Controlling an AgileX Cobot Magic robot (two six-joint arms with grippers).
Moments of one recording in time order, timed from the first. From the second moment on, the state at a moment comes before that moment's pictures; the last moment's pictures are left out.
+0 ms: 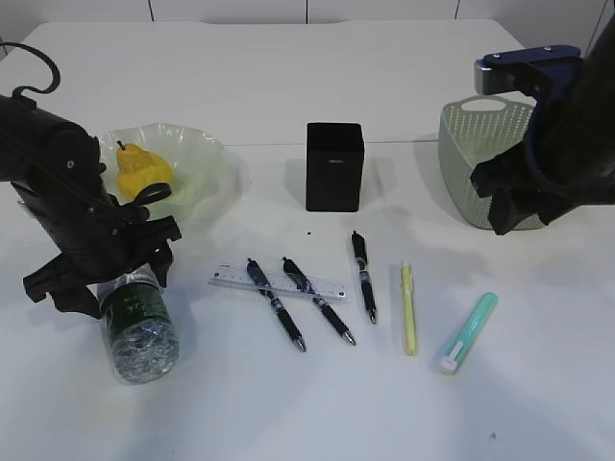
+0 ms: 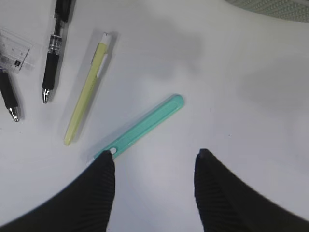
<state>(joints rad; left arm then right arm) -0.37 1.95 -1.12 0.14 0.59 -1.06 0.24 1.62 -1.25 -0.05 1.00 0.05</state>
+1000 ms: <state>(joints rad) -0.37 1.95 -1.12 0.29 0.64 -1.06 0.24 1.62 -1.25 -0.06 1.01 0.05</state>
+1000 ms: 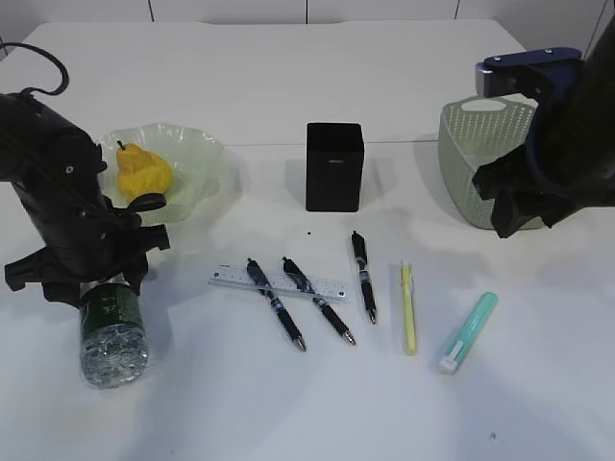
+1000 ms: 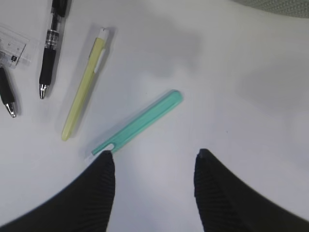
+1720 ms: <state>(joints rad) -0.31 1.82 -1.12 0.37 0.65 -0.68 0.24 1.62 -1.25 -0.06 1.04 0.05</state>
